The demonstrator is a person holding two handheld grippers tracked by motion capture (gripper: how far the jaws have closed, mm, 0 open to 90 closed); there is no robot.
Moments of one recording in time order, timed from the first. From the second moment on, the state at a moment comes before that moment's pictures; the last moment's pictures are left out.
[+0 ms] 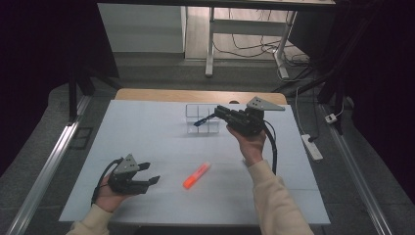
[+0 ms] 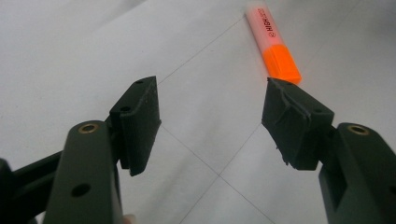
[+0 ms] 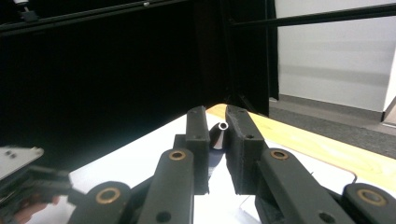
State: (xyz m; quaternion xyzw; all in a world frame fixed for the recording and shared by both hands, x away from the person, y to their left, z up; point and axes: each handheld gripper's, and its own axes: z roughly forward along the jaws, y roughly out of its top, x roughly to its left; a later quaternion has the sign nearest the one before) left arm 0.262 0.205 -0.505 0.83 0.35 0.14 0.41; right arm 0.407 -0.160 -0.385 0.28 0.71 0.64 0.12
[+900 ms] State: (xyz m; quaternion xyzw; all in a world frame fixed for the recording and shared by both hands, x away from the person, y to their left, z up) left arm 0.264 0.207 -0.508 0.83 0.35 0.14 0.40; right arm 0.464 -0.133 -0.392 0.32 0.72 0.60 0.14
